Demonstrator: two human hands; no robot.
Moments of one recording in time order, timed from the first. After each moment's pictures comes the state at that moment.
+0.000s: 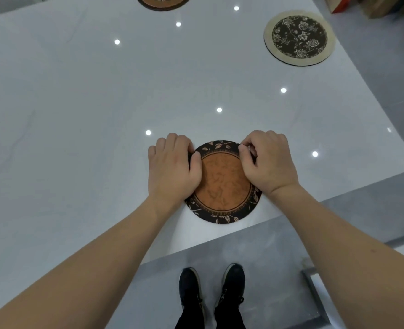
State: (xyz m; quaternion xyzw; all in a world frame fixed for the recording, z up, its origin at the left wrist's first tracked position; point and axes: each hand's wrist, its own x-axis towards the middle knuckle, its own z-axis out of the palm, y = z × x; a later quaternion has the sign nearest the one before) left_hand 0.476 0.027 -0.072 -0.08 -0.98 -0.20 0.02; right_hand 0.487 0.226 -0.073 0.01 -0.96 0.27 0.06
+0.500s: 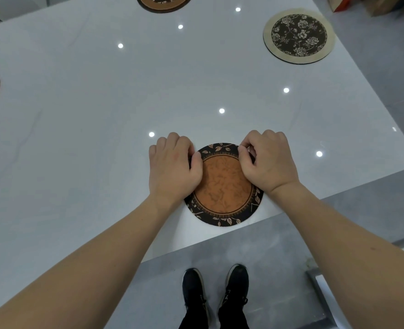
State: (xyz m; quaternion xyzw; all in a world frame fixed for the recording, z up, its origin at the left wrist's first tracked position) left_hand 0.474 0.027 -0.073 -0.07 -0.98 -0.19 0.02; right_hand 0.488 0.227 -0.078 0.02 -0.97 0.25 0.06
